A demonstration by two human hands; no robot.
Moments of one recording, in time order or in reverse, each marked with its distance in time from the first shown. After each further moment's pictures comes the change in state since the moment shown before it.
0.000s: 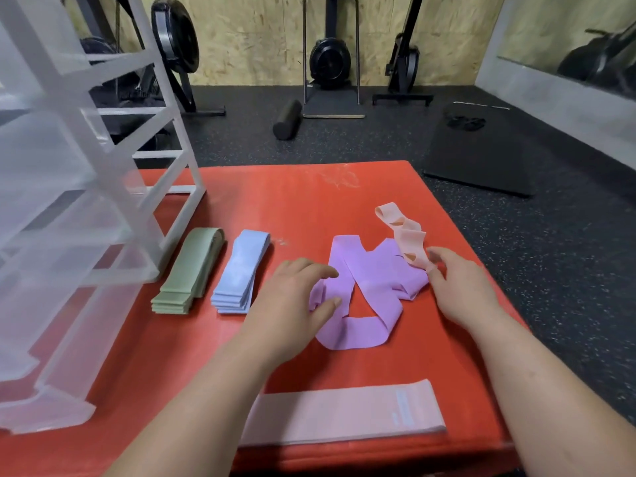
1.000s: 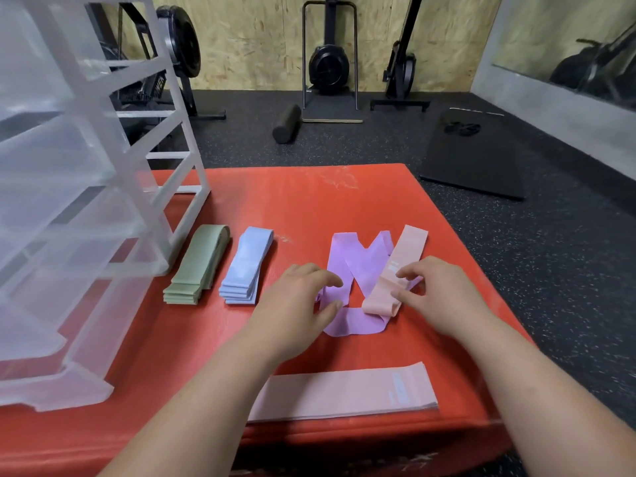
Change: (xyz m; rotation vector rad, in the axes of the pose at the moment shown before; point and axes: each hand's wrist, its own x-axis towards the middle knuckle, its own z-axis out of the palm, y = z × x) left_hand -0.019 0.015 -0.008 0.017 -0.071 0.010; right_hand -0.049 -0.040 -0.025 -0.065 -0.117 -0.198
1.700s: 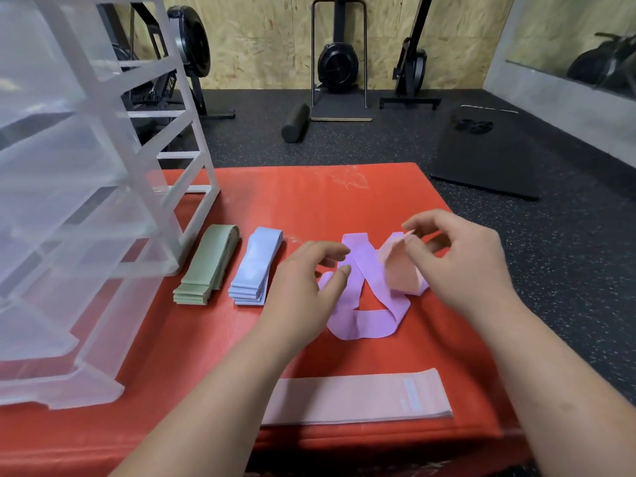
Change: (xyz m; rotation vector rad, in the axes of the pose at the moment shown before) left_hand 0.015 0.014 -0.010 -0.358 0.266 -0.104; right_hand -0.004 -0.070 -0.055 0.392 0.363 -0.084
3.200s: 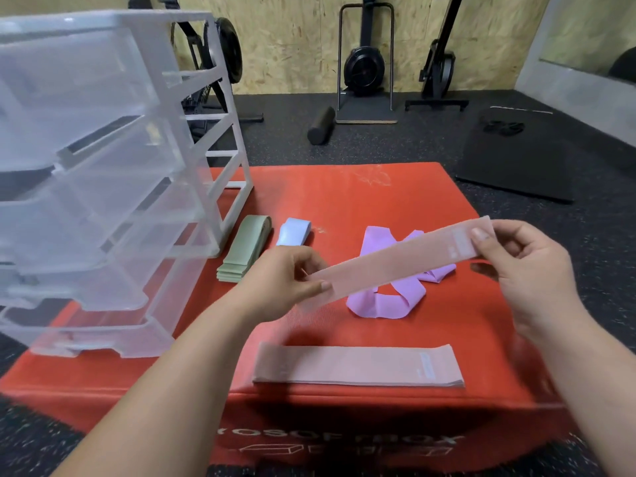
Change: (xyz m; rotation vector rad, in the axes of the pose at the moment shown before) left_hand -0.020 -0.014 -0.083 0.145 -0.303 -0.120; right_hand -0.034 0.032 -0.029 0.630 0.117 0.294
